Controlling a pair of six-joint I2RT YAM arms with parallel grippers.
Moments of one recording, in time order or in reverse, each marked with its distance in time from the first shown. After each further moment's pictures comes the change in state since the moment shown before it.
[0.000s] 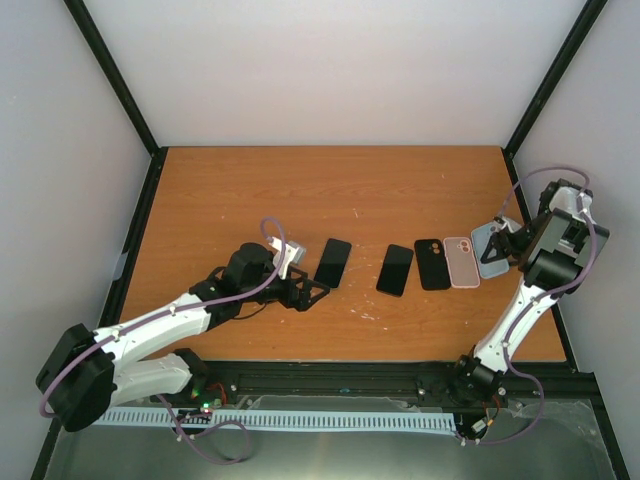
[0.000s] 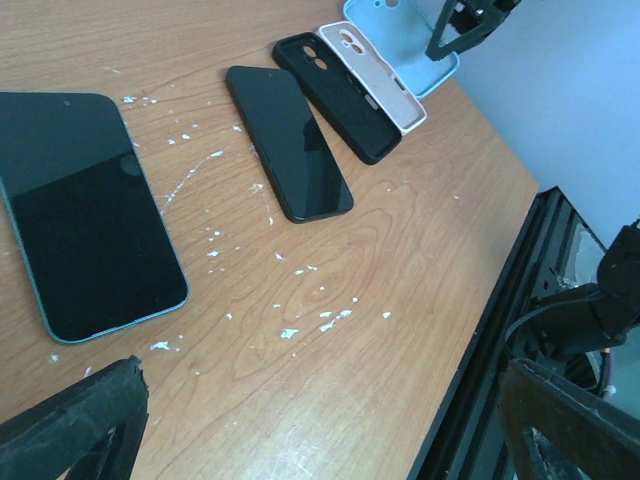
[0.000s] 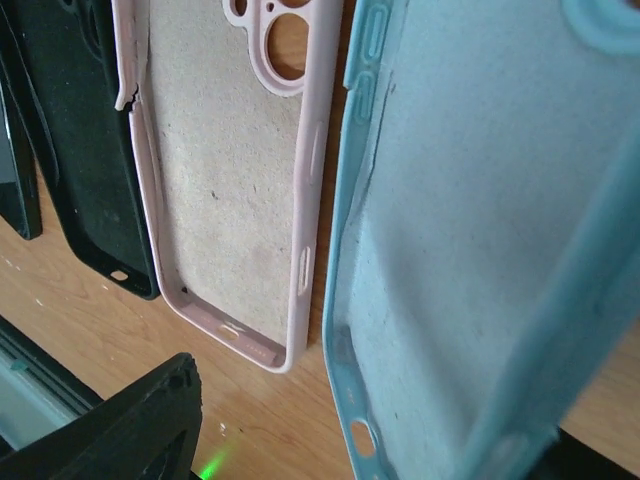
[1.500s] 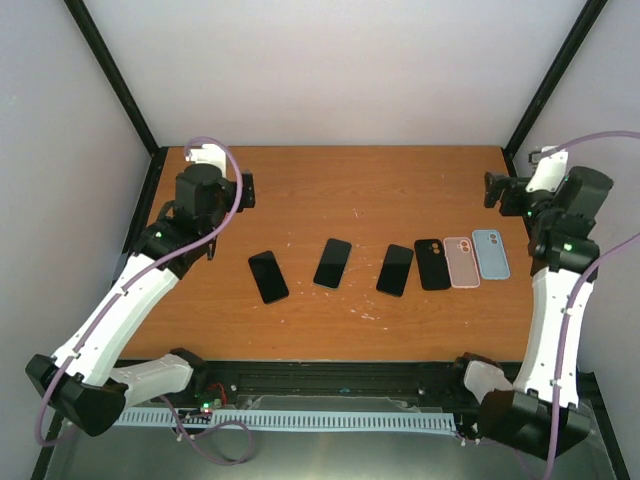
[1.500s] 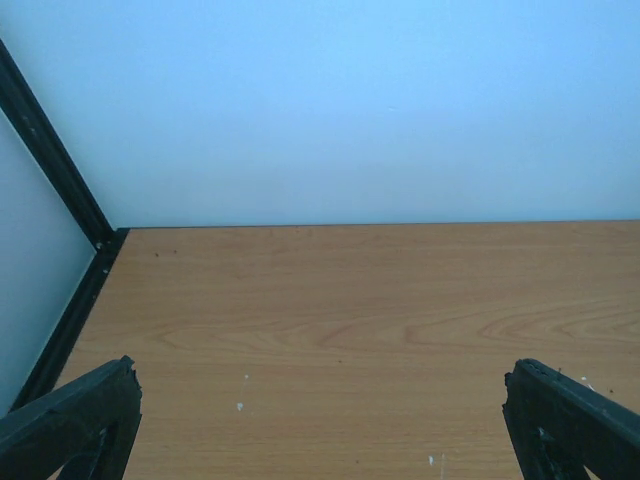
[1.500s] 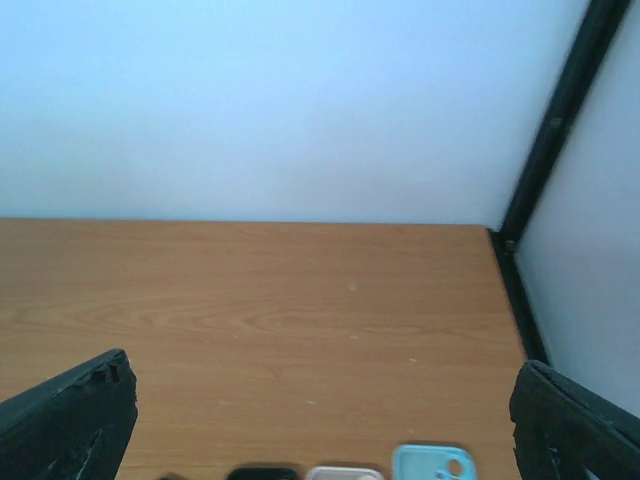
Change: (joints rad) left arm 0.253 0.027 0.689 -0.525 -0.892 0.252; right arm 0.174 -1.140 -0.461 0.901 -0.042 0.619
